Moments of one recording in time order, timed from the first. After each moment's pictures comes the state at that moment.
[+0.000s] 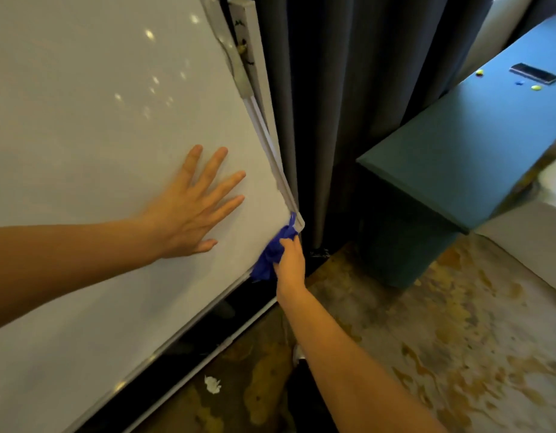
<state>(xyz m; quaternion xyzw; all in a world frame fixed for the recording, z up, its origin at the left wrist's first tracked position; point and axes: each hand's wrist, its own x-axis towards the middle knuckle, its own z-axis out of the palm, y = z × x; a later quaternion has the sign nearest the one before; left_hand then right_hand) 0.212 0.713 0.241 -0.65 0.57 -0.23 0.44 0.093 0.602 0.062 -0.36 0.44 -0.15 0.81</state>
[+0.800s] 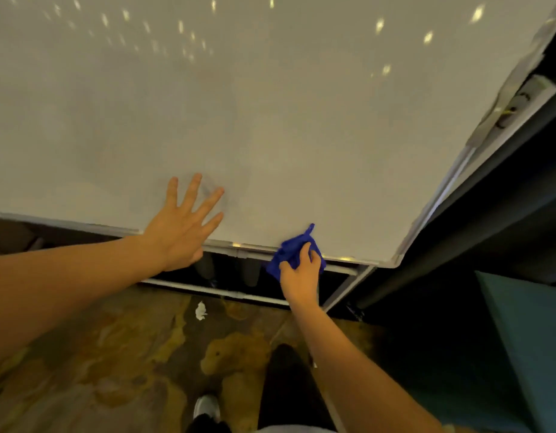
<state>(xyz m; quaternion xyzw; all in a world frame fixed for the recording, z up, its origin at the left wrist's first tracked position) 0.065 0.949 0.164 -0.92 0.17 0.02 0.35 0.054 0.703 0.074 -0.84 0.13 0.08 0.51</state>
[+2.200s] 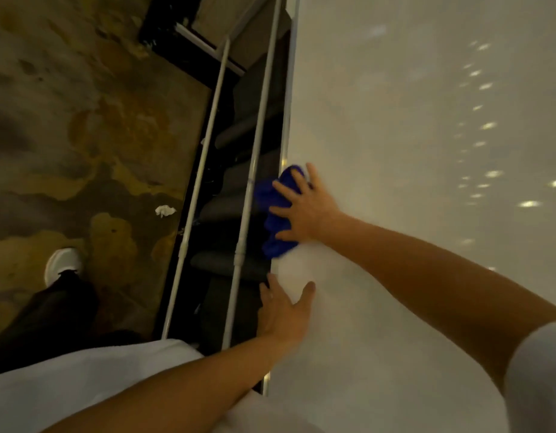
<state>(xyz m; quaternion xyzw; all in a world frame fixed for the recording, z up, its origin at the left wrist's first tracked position) 0.174 0.738 0.089 0.20 0.52 0.20 0.81 0.220 0.926 0.130 0.29 0.74 0.15 0.59</state>
